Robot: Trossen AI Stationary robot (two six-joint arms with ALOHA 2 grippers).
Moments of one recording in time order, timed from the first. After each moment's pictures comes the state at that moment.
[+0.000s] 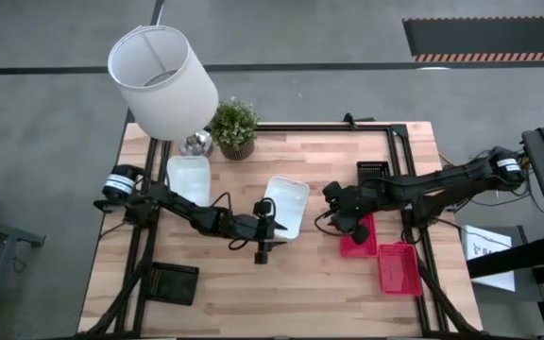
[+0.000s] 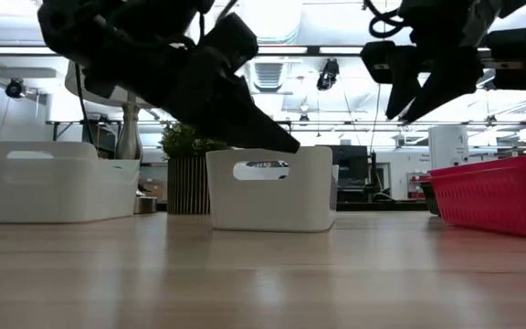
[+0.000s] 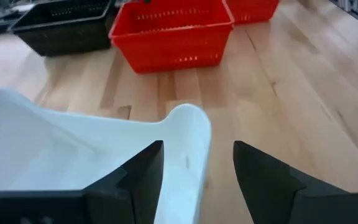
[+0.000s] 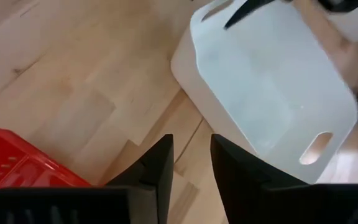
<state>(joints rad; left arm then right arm) -0.22 1.78 0.82 0.54 -0.21 0.00 0.12 1.21 0.80 -0.49 -0.03 -0.60</state>
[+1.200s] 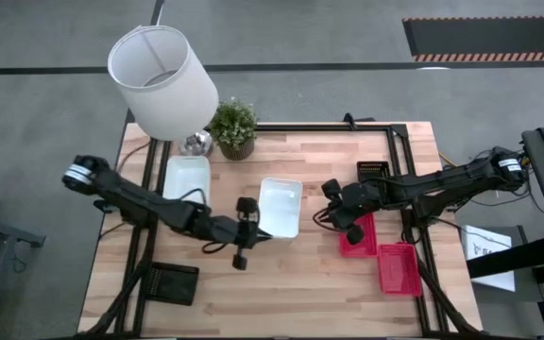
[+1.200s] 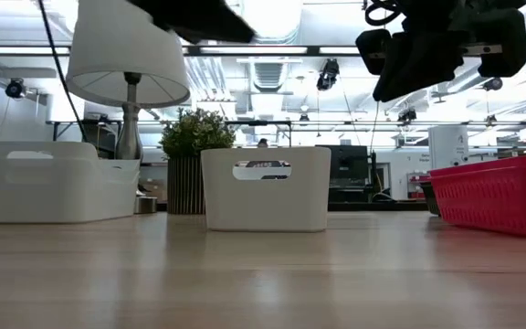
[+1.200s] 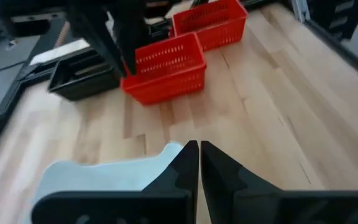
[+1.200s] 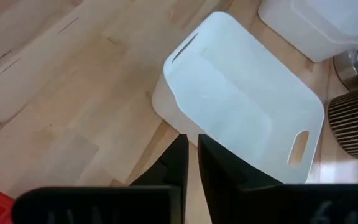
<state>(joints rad) -0.34 1.45 0.96 0.01 -0.30 0.12 0.12 1.19 0.78 -0.35 -0.02 -0.53</state>
